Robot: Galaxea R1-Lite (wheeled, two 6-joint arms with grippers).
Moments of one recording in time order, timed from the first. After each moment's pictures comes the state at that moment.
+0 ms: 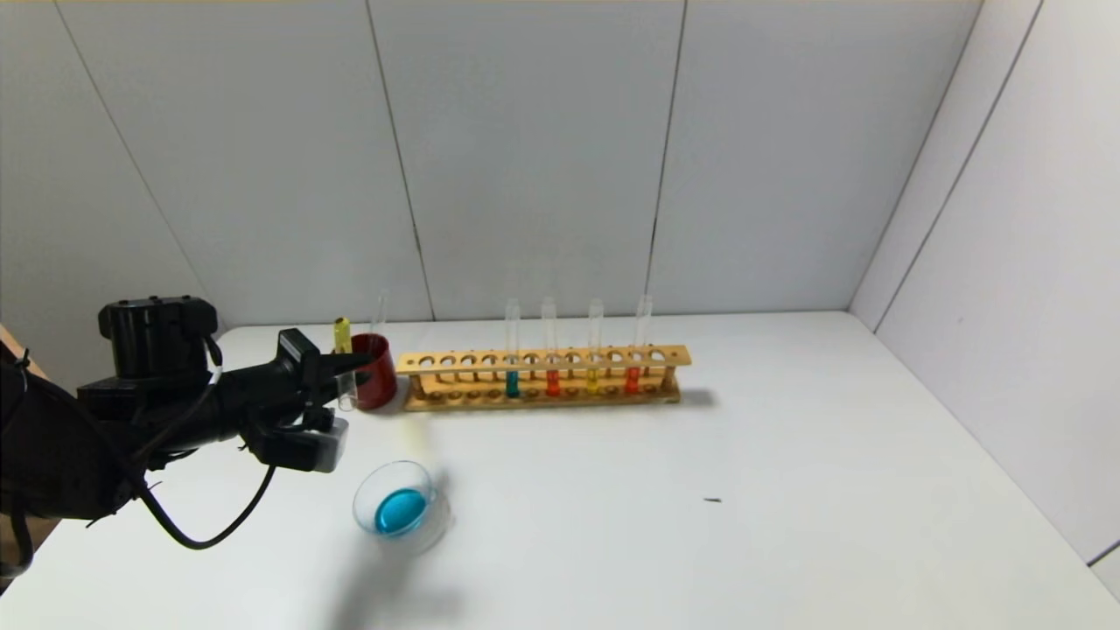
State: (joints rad) left arm 0.02 1.86 -0.64 -0.86 -0.65 1.92; right arm 0.00 0.00 0.00 0.00 0.01 0.00
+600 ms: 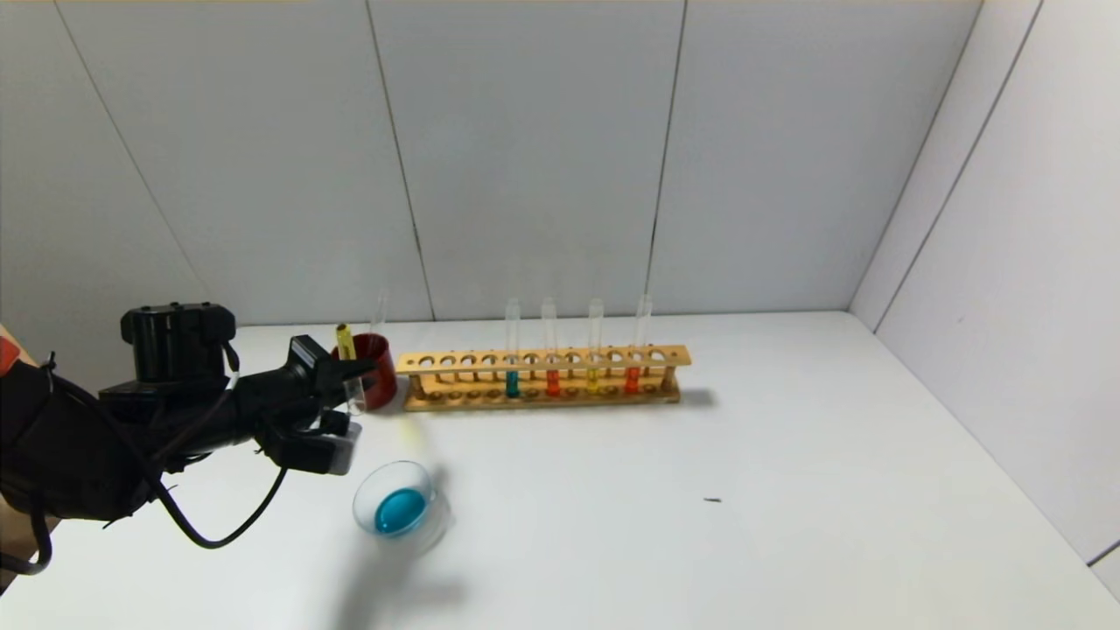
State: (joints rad) left arm 0.00 1.89 -0.64 -0.87 -0.57 1.93; right arm 0.00 0.00 0.00 0.00 0.01 0.00
